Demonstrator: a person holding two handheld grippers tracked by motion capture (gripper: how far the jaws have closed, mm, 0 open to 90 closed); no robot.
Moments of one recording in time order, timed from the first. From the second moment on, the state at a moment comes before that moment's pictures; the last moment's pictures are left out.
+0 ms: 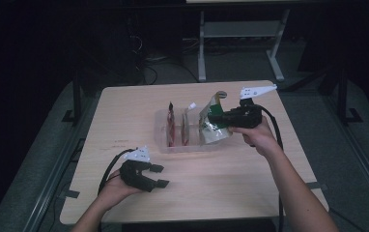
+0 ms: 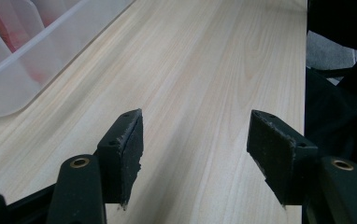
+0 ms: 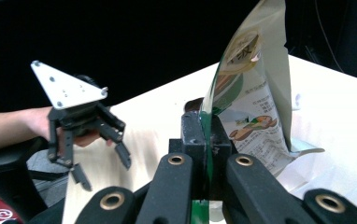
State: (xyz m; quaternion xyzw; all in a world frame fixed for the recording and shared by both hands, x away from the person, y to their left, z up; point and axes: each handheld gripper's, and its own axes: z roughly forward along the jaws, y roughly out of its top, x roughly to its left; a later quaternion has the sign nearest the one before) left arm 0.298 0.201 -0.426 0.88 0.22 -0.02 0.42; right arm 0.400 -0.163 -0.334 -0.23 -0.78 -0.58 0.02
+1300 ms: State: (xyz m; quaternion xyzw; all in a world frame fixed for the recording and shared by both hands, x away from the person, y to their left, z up) left arm 0.299 0.199 -0.428 0.88 0.22 -0.02 0.42; right arm 0.431 -0.145 -0.369 -0.28 -0.79 -0.54 0.01
